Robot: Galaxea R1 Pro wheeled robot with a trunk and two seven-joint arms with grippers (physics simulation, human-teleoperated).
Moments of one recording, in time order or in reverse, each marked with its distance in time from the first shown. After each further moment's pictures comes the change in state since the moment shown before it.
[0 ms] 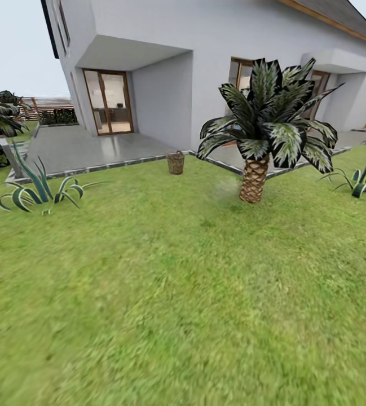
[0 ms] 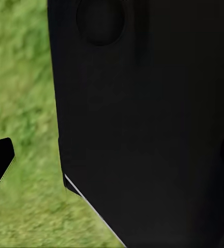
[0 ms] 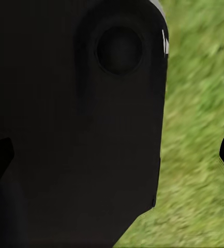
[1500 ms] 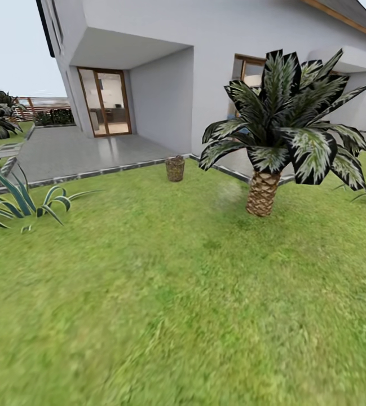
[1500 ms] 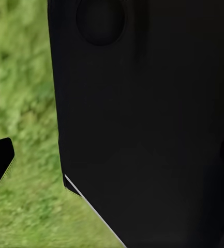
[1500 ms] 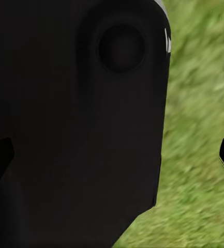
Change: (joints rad) left arm 0.000 0.000 0.000 0.000 0.000 0.000 0.000; right arm 0.000 0.001 0.002 0.003 0.006 0.000 0.001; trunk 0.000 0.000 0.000
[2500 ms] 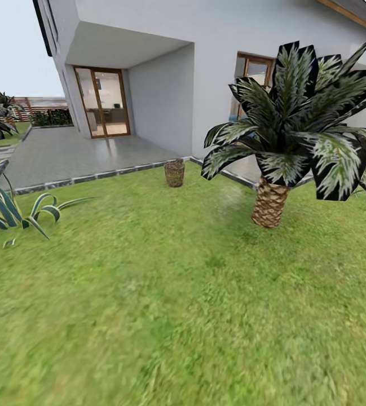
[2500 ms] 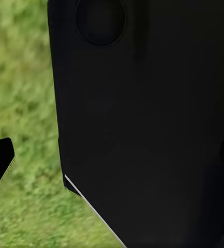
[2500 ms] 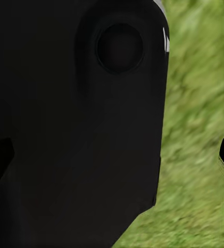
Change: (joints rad) left arm 0.000 0.000 0.000 0.000 0.000 0.000 0.000; right arm 0.000 -0.001 -0.001 0.000 -0.006 0.000 0.000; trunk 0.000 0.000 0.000
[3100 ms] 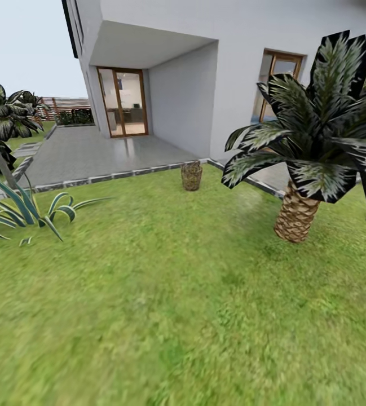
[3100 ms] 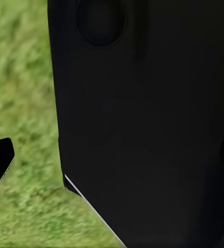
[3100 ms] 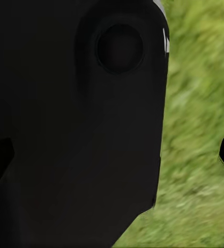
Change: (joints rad) left arm 0.000 0.000 0.000 0.000 0.000 0.000 0.000; right arm 0.000 0.000 0.000 0.000 0.003 -0.002 -0.001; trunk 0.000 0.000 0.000
